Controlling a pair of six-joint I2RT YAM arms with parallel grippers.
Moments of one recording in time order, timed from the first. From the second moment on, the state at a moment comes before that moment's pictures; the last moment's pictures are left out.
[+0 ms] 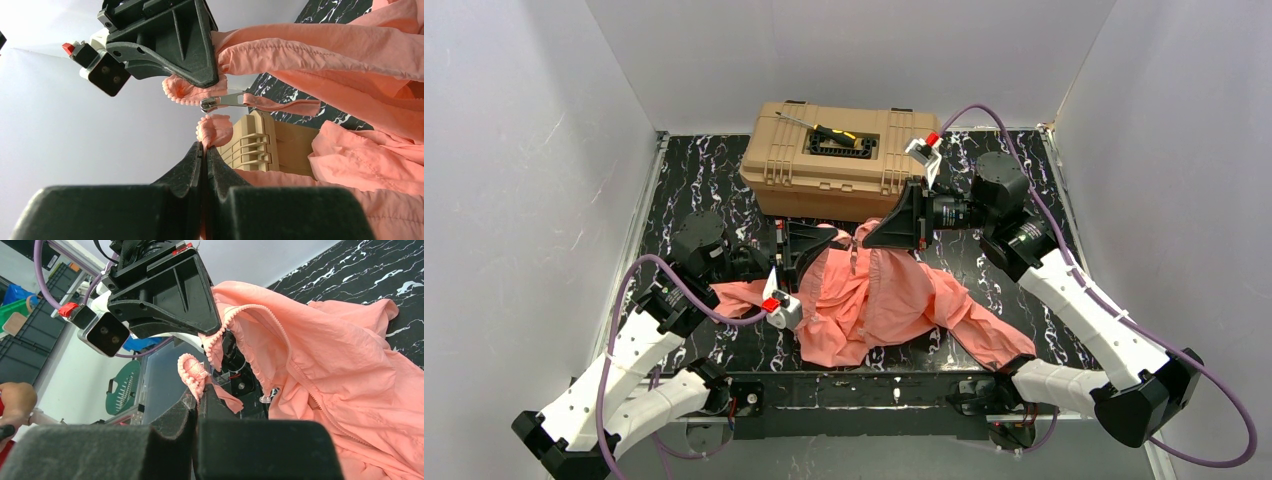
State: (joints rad) left arm -0.66 0.81 0.95 -0.20 0.80 1.34; right arm 0.62 1.12 1.16 -0.09 -0.98 0.63
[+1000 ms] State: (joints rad) left arm -0.66 0.81 0.96 -0.15 0.79 1.29; right arm 0.62 1.13 1.16 -0.09 -0.98 0.65
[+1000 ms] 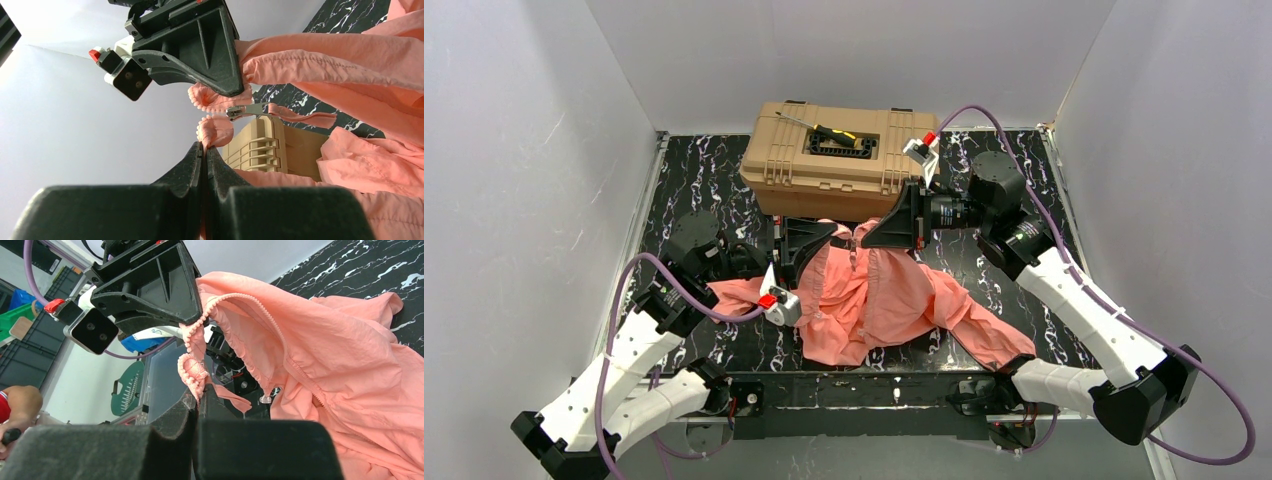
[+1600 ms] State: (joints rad) left arm -0.66 0.81 0.96 -0.17 0.79 1.30; right arm 0.63 1.14 1.16 -0.08 -0.98 0.67
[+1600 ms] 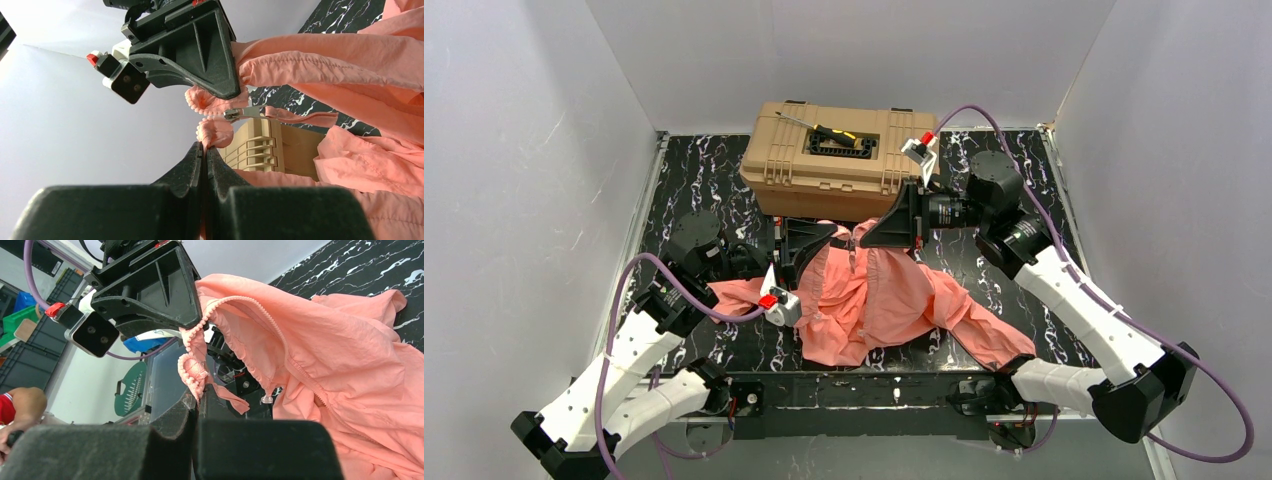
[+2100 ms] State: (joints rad) left arm -0.66 0.81 0.96 -0.20 0.80 1.30; right arm 0.63 1.16 1.16 0.02 -0.99 0.71
